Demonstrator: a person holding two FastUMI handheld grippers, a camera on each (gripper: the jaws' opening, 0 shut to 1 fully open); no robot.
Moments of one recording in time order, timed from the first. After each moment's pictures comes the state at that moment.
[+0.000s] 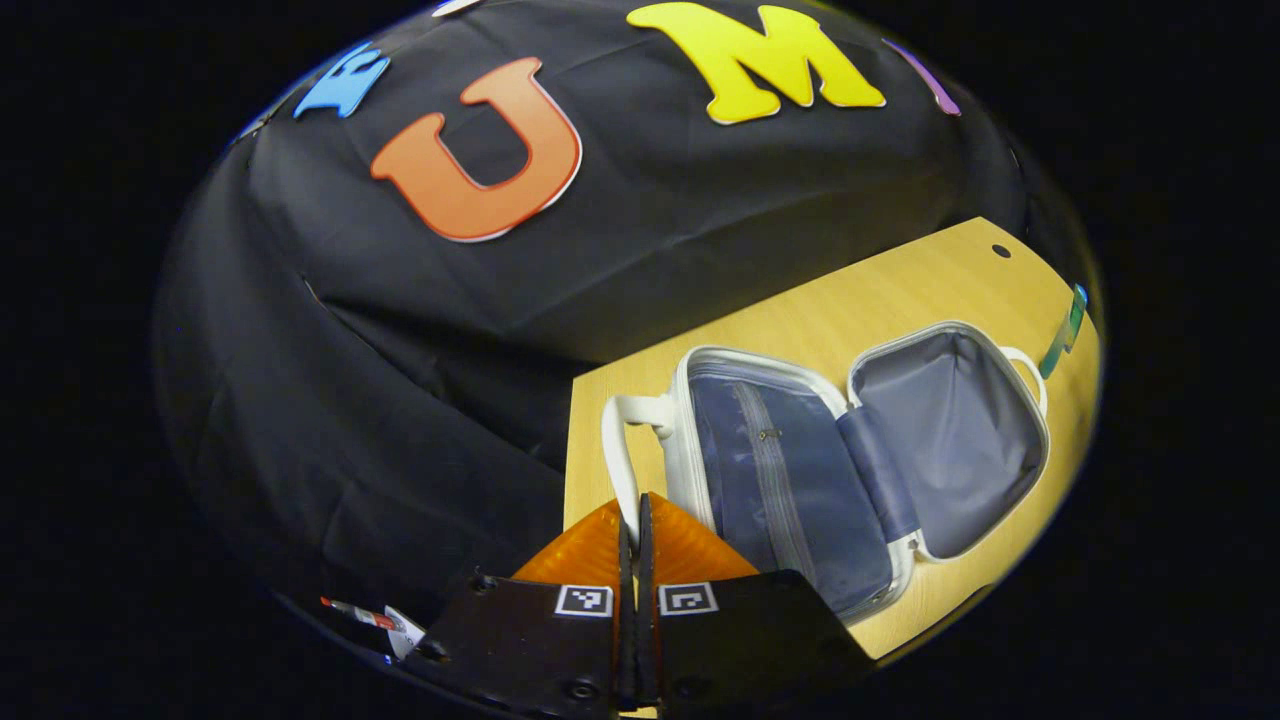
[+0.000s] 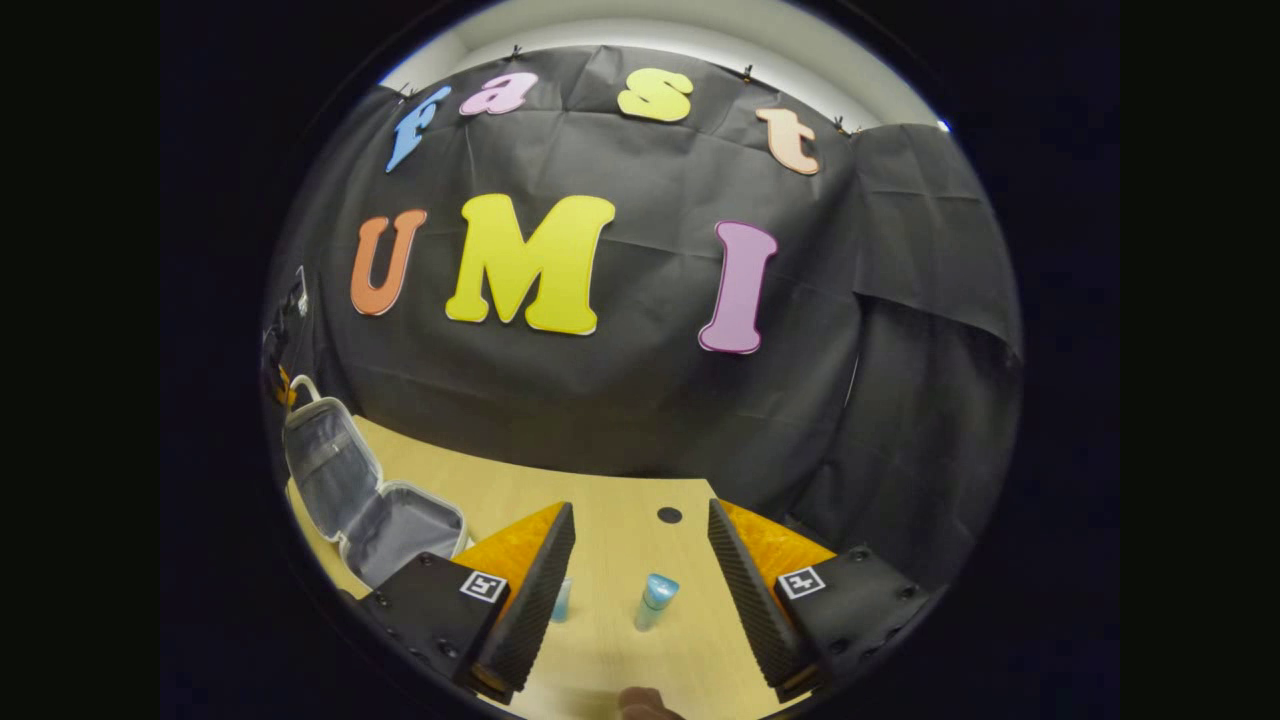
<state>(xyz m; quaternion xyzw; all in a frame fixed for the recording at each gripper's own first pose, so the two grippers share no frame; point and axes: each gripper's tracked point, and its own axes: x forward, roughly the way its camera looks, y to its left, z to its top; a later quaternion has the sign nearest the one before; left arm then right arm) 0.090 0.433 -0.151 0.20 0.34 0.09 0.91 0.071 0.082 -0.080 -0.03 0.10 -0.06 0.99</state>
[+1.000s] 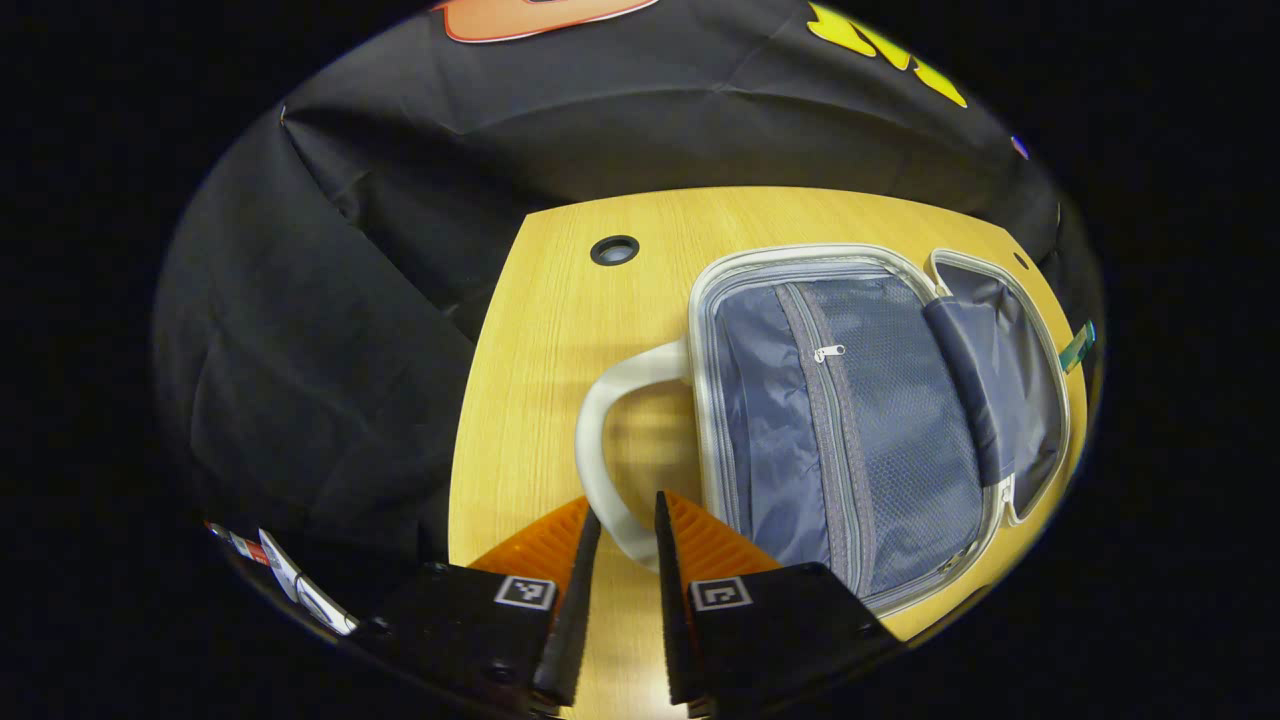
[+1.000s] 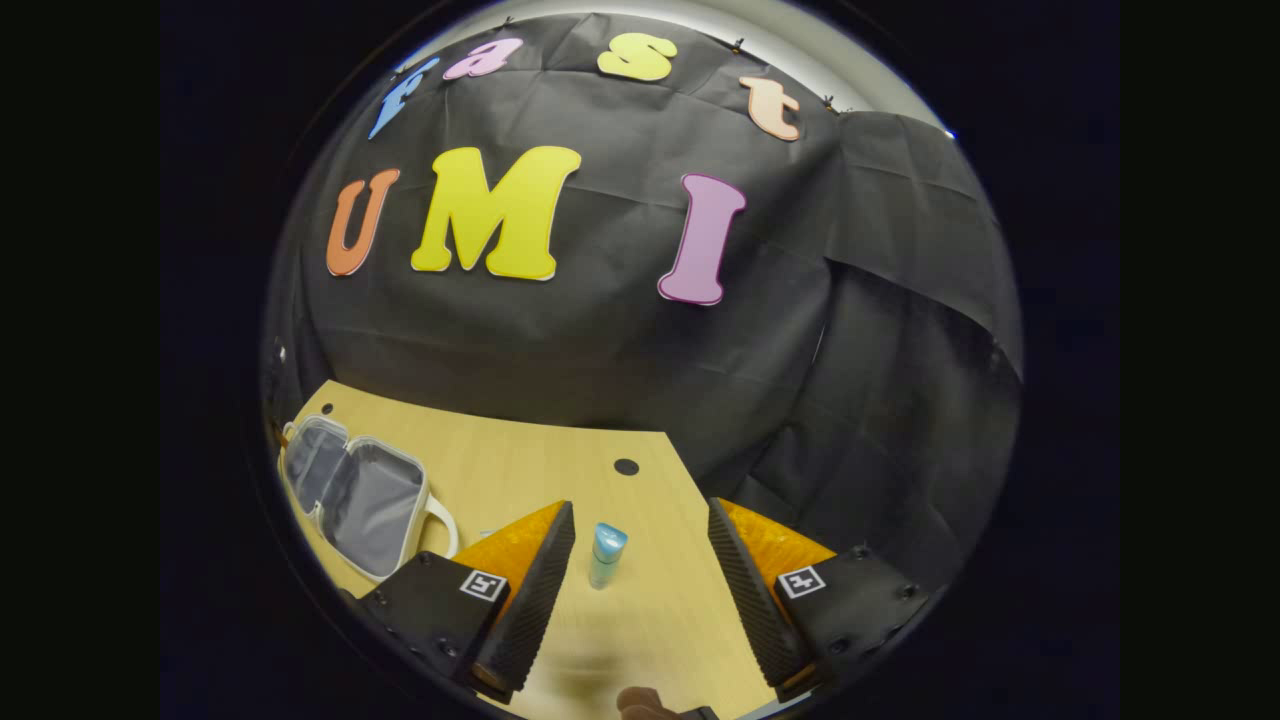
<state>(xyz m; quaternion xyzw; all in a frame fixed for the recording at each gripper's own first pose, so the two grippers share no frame) 0.079 0.500 -0.291 0.07 0.44 0.05 0.89 0.044 0.033 -0.115 -0.04 0.17 -0.12 0.98</state>
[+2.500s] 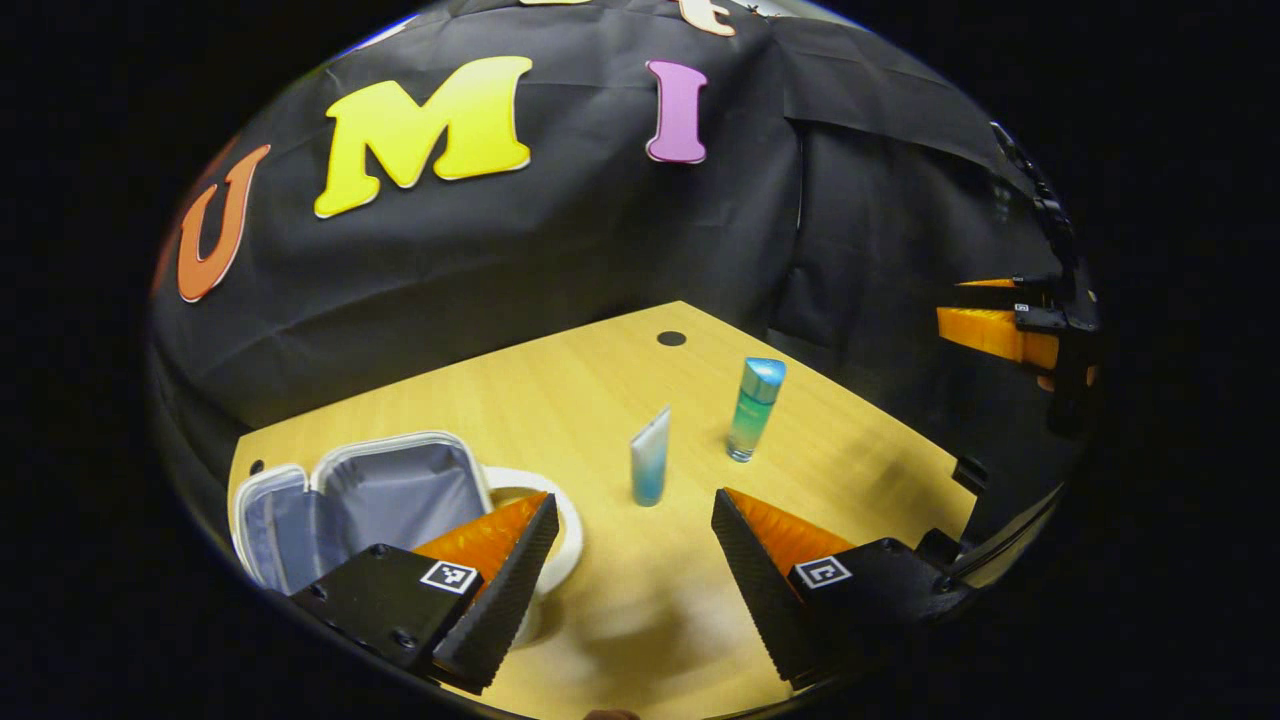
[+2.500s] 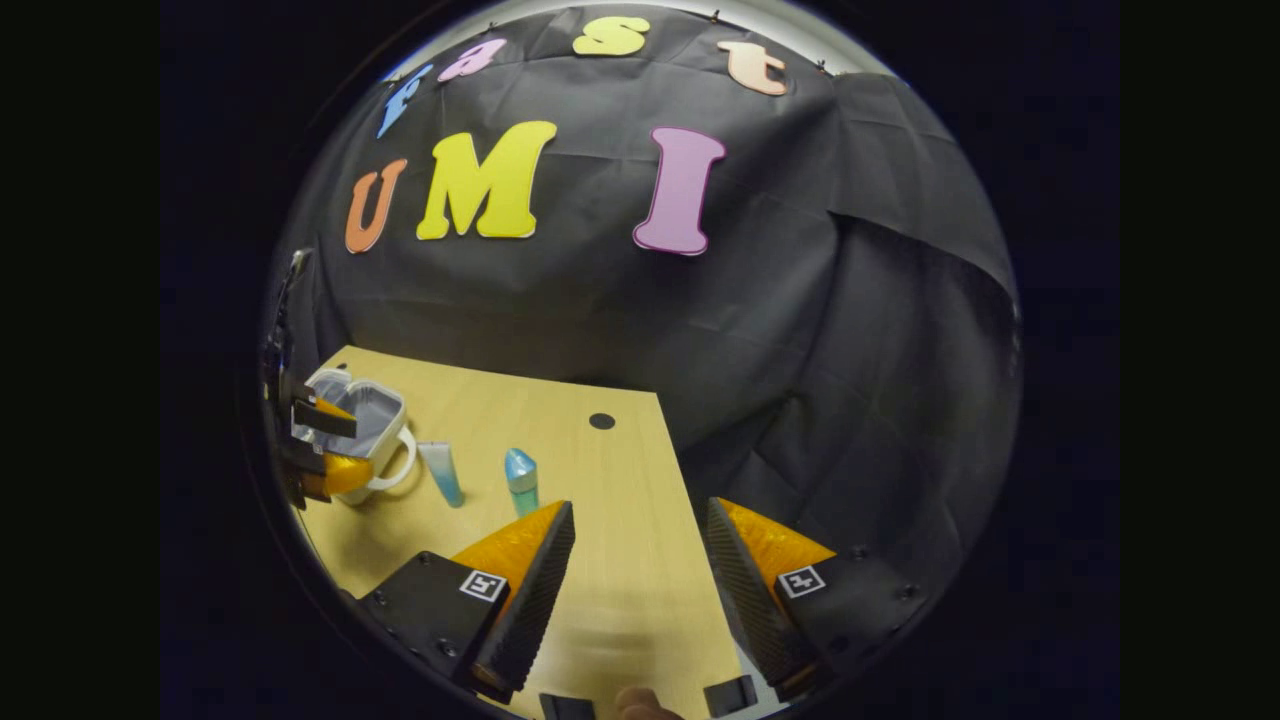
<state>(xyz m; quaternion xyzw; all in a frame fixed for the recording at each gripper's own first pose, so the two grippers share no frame) 0.040 -0.067 -0.205 0.09 0.23 -0.25 0.94 0.018 -0.100 -0.179 -0.04 0.21 -0.04 0.98</state>
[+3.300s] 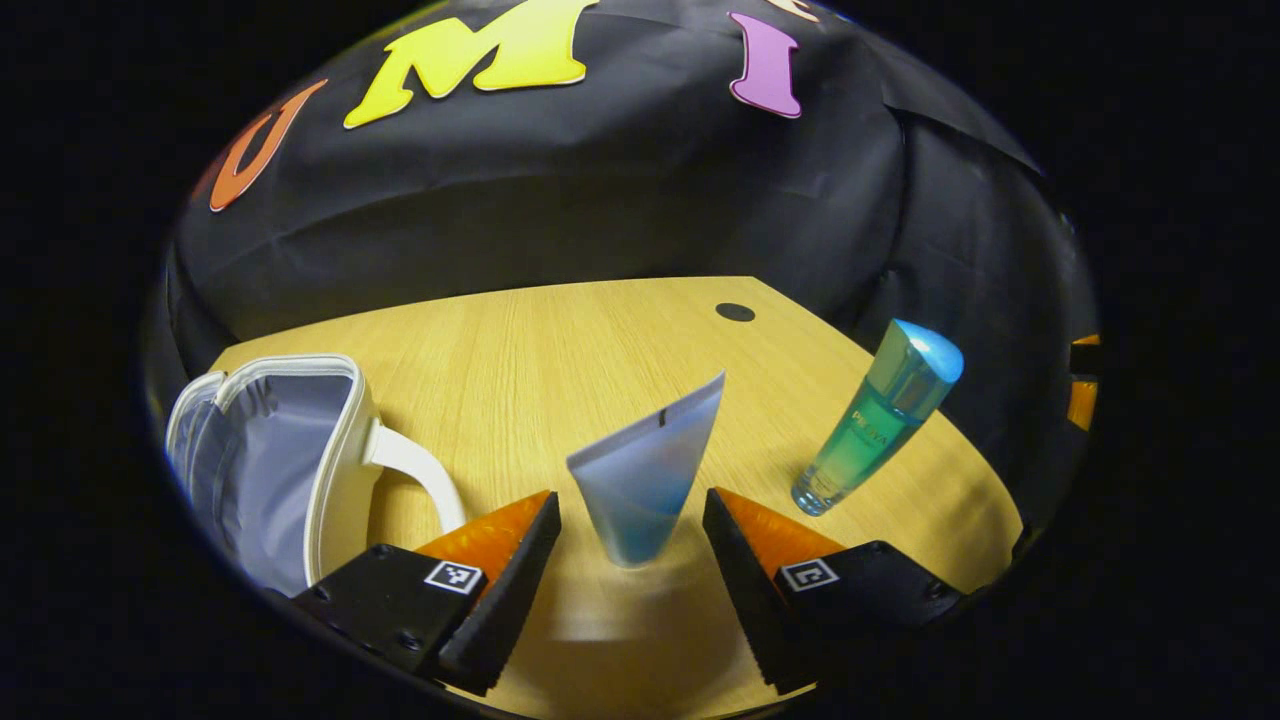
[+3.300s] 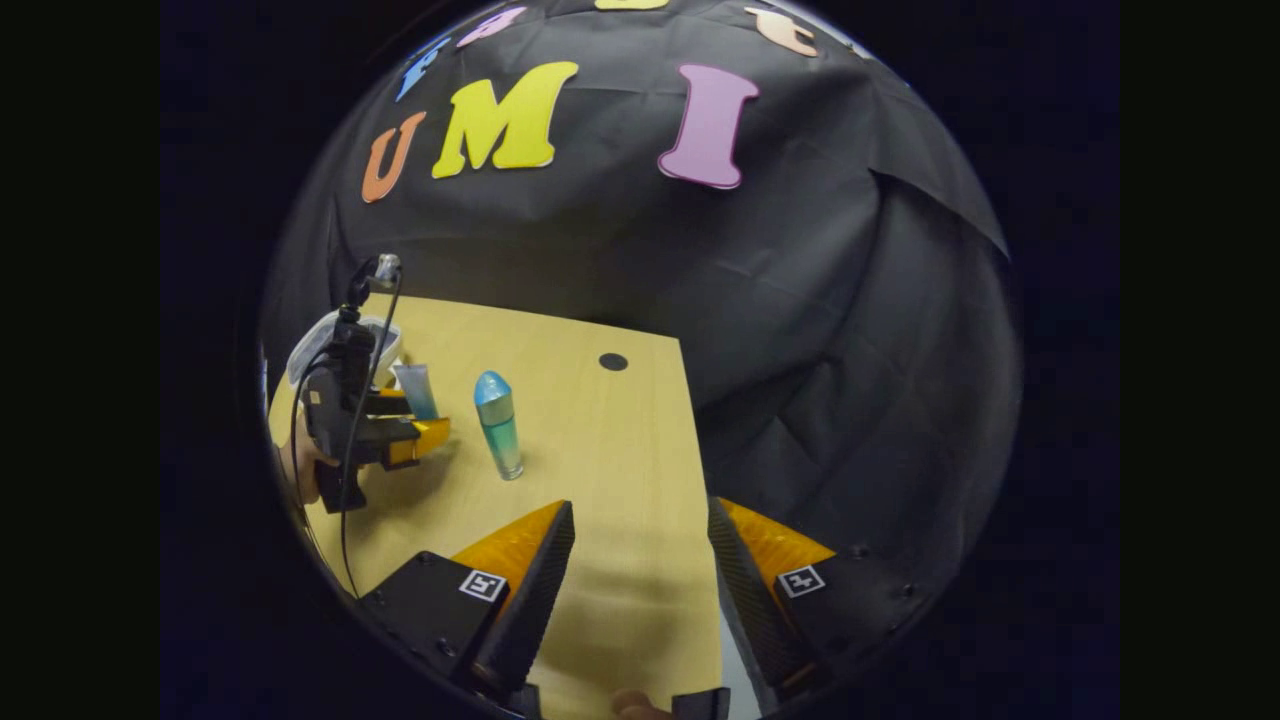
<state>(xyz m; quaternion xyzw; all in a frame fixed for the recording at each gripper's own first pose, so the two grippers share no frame) 0.146 -0.105 -0.304 0.03 0.25 -0.13 0.96 0.054 -0.114 -0.254 -0.07 0.28 0.02 0.96</state>
